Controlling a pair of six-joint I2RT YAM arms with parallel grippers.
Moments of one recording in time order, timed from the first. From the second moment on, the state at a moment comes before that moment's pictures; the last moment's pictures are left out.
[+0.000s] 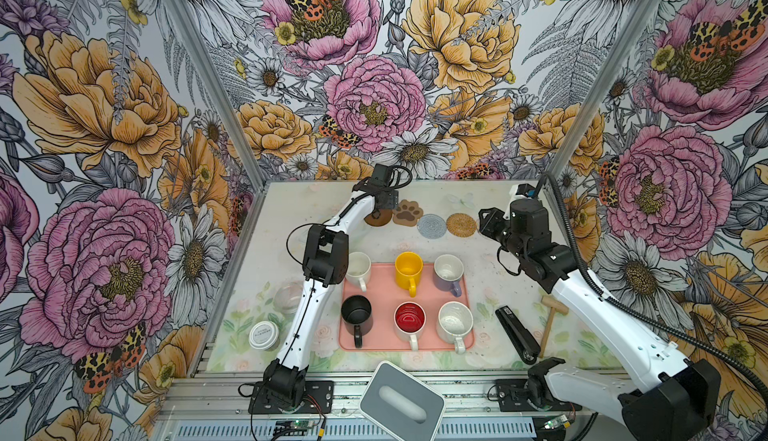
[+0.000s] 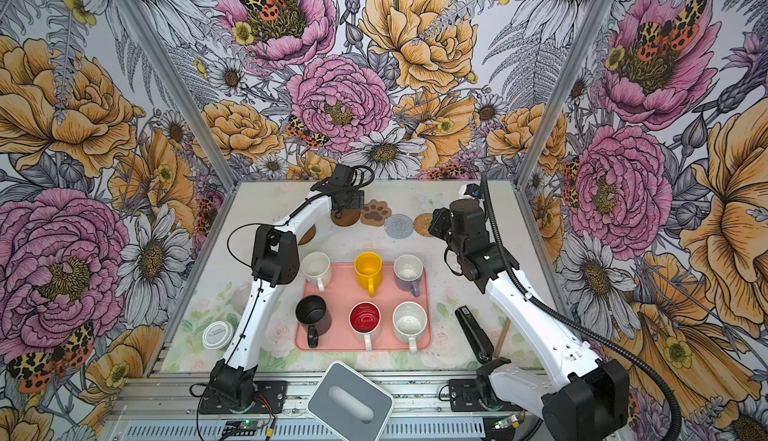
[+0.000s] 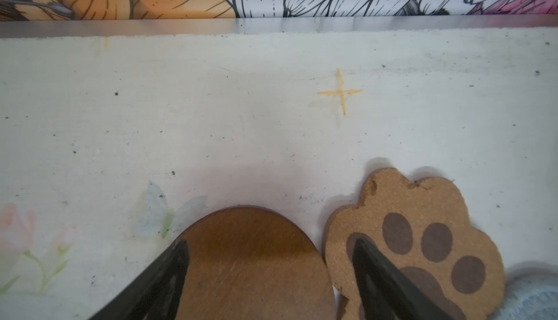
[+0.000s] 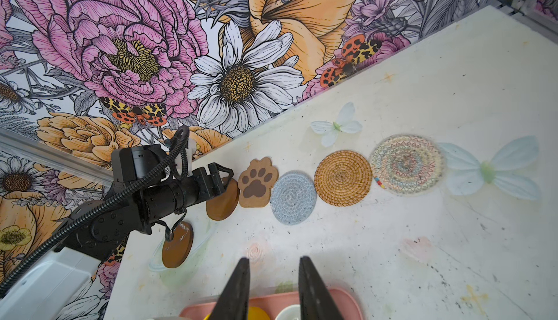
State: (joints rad) left arm -0.38 2.62 2.42 -0.67 -0.15 -0.30; right arm 0.37 1.14 1.03 -0.35 0.13 0.67
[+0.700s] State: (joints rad) left arm -0.37 2.71 2.53 -0.74 -0.15 -0.32; right arm 0.37 1.08 1.00 -0.35 0.14 0.66
